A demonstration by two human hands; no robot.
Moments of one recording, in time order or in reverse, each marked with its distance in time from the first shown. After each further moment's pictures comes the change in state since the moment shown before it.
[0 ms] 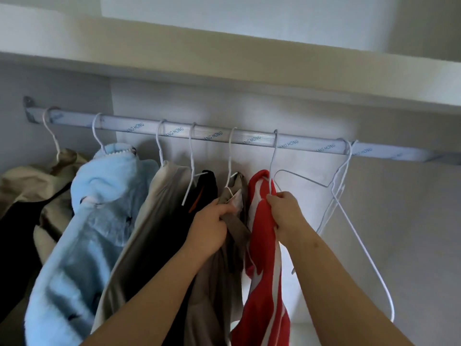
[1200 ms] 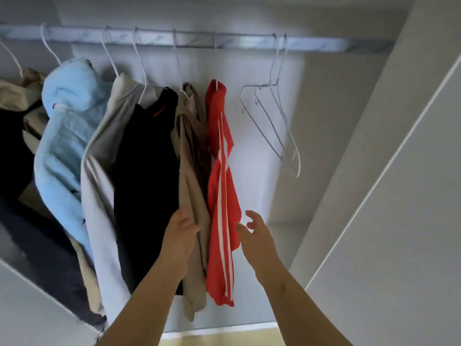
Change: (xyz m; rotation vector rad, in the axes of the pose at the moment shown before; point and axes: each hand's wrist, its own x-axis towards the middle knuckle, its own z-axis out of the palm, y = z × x) left_hand -0.235 0.035 0.072 -0.449 0.104 -0.704; right_hand -0.191 0.185 -0.095 -0.224 -0.107 0.136
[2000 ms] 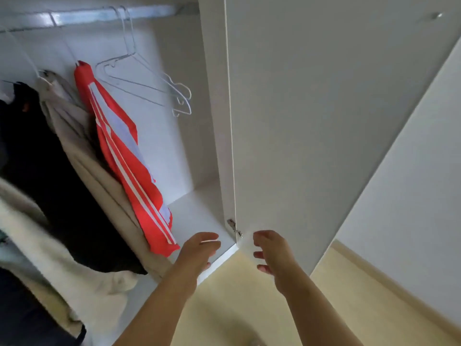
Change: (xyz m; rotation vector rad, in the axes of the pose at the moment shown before) left_hand -0.168 -0.115 -0.034 0.365 -0.694 -0.173; right_hand -0.276 0.110 -0.022 0.443 0.485 0.435
